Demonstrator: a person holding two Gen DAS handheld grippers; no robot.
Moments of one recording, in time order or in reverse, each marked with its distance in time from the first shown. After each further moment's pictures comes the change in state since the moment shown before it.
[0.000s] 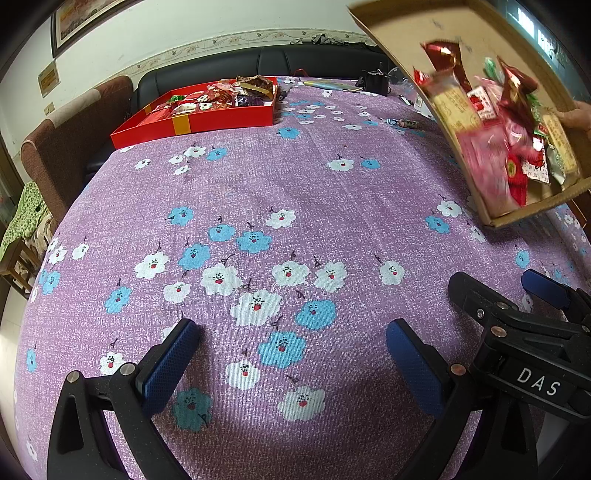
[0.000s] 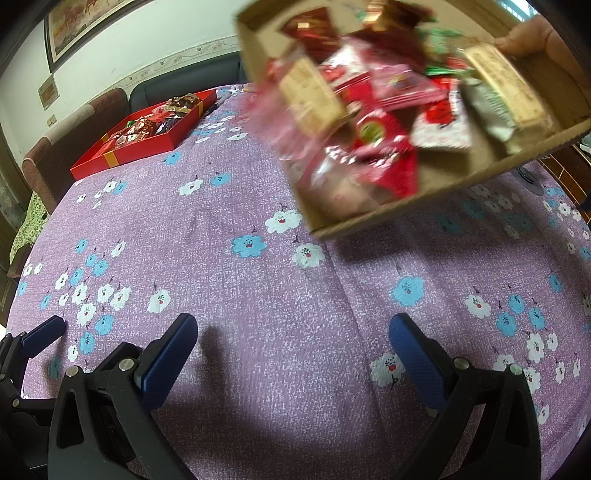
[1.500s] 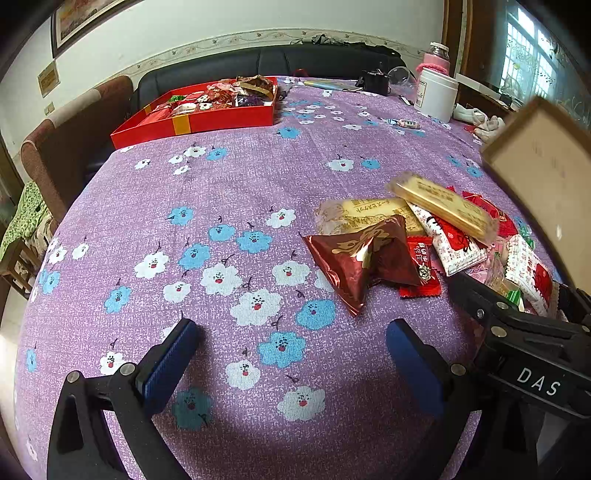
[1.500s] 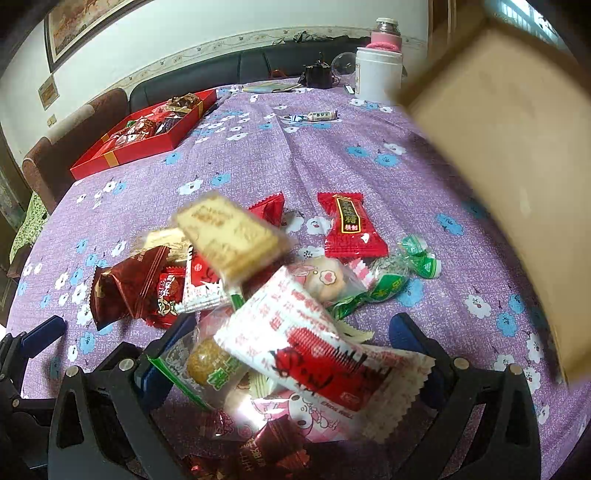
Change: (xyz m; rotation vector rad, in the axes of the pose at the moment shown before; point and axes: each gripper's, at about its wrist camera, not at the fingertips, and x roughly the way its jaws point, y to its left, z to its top) left arm -0.001 -0.001 -0.001 0.000 0.000 0.000; right arm 0.000 0.000 -0.002 0.000 0.000 0.000
